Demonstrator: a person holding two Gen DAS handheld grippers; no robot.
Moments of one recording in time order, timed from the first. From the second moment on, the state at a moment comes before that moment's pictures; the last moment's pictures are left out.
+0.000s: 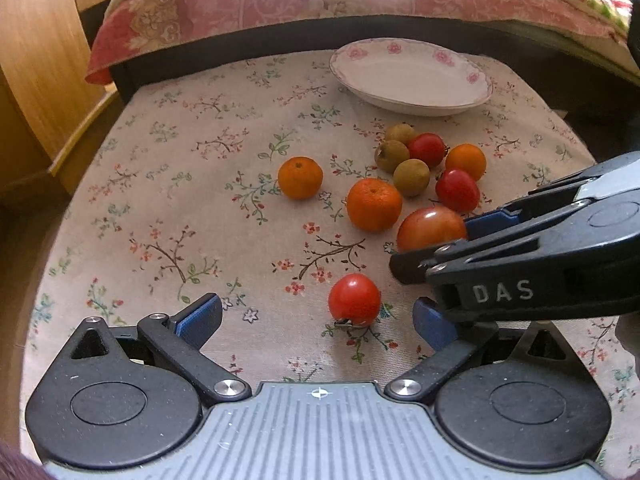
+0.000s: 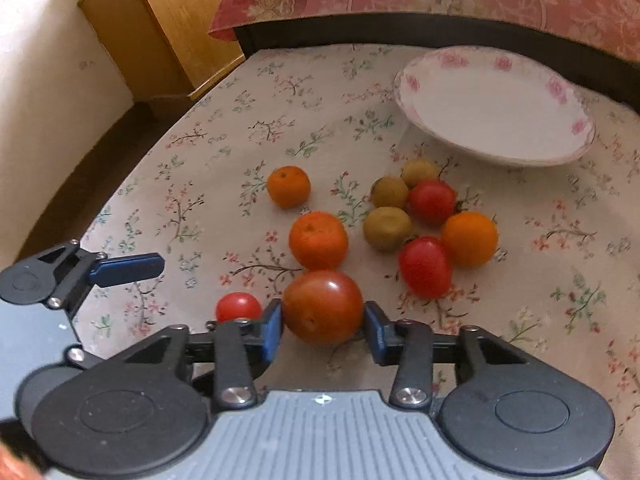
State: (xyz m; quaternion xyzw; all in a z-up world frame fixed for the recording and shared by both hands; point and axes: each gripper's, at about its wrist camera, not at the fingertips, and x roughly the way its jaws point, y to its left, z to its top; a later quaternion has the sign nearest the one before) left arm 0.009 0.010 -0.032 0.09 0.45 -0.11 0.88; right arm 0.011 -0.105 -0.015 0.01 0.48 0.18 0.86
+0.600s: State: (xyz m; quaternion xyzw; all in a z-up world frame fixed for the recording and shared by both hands) left arm 0.015 0.001 -0.039 0.09 0.45 -0.13 0.88; right arm -0.009 -0.134 -0.008 0.01 0.48 0.15 0.86
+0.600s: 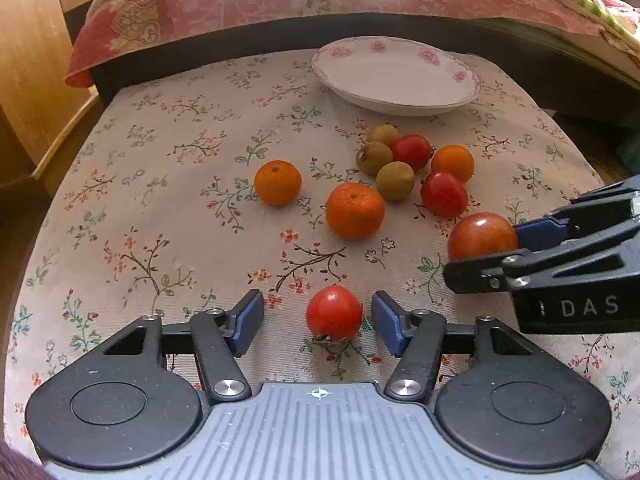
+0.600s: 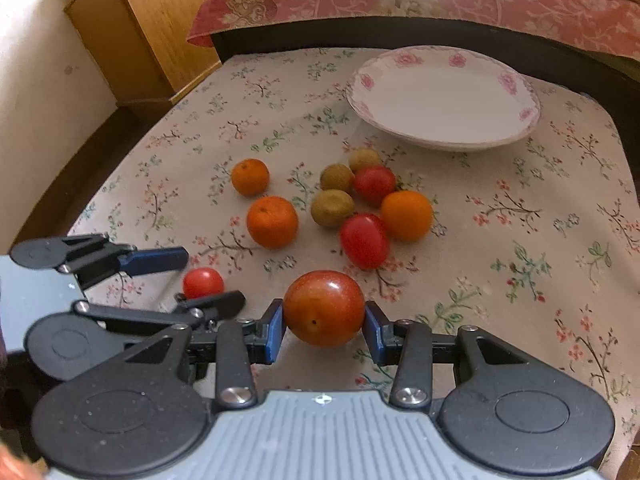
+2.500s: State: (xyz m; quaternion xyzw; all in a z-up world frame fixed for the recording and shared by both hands) left arm 0.134 -0.074 0.010 0.09 0.40 -0.19 0.89; right arm 0.082 -0.194 0.032 0.01 0.43 0.06 0.90
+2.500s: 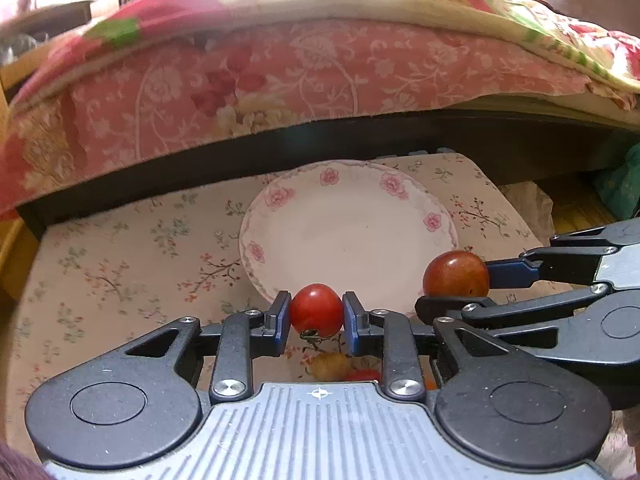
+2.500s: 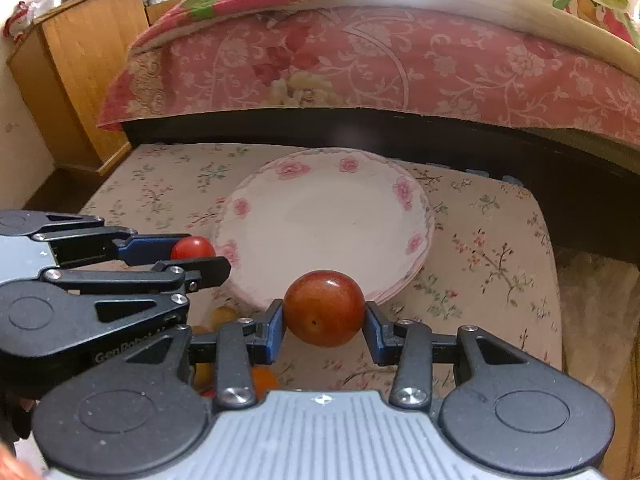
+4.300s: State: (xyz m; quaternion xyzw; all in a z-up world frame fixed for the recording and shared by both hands) left arm 0.123 -0.057 0.024 0.10 0.37 -0.15 0.91; right arm 0.076 -0.184 0.047 -0.05 0.39 0.06 0.92
